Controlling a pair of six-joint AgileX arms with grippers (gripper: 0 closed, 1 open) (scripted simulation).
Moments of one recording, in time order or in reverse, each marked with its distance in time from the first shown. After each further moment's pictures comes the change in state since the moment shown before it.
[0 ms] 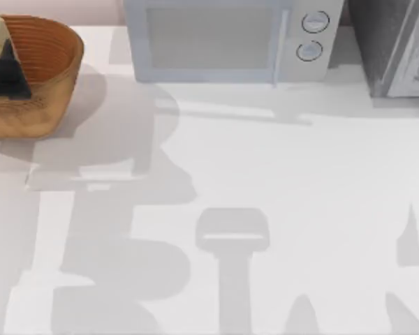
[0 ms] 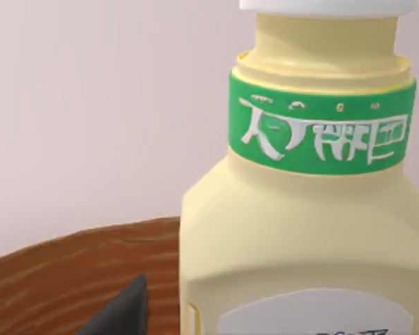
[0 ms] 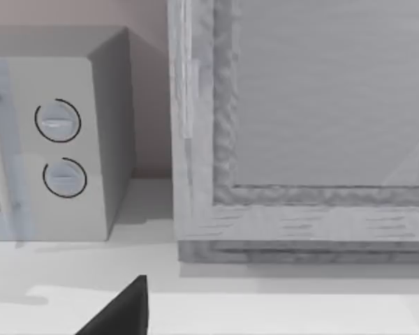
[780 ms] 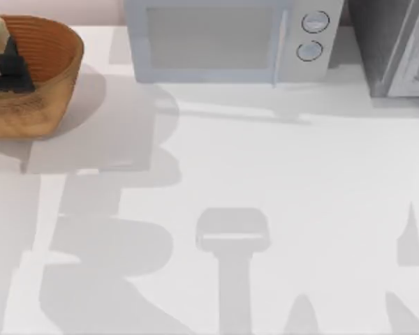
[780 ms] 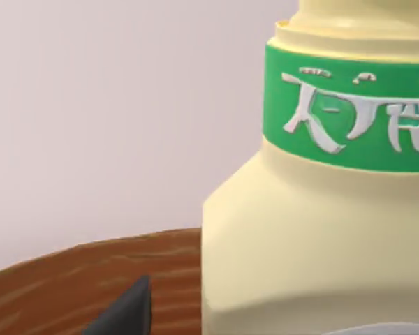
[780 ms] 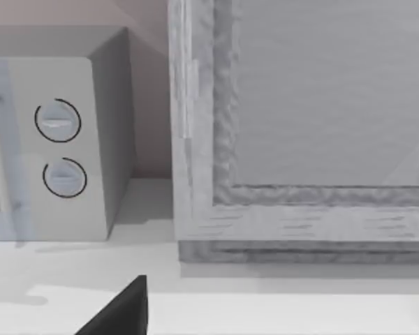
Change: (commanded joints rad) left arm 0.000 0.152 0.086 0.059 0.004 0.001; right arm 0.000 0.000 0.000 0.000 0.000 0.000
